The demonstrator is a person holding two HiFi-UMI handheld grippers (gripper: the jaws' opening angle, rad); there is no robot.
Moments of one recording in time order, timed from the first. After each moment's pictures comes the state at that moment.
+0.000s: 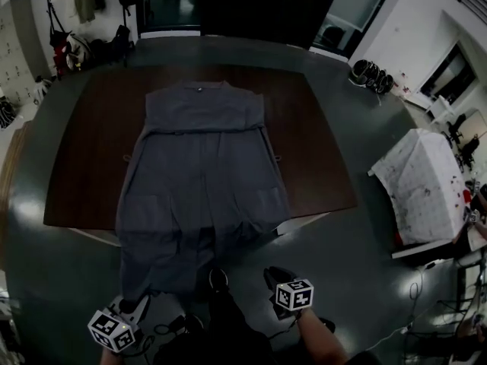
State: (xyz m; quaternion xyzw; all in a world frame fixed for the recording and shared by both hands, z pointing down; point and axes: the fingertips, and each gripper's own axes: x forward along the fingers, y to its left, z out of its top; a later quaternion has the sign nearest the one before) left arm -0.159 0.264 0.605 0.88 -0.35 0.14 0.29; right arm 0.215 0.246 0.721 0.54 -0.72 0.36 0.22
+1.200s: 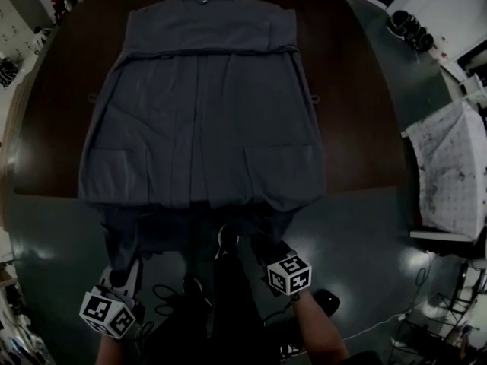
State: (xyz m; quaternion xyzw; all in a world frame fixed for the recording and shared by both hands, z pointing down) left arm -0.104 0.198 0.681 0.81 -0.47 0.16 0.31; right arm 0.181 0.199 0.818 0.41 -0.81 0.36 0.22
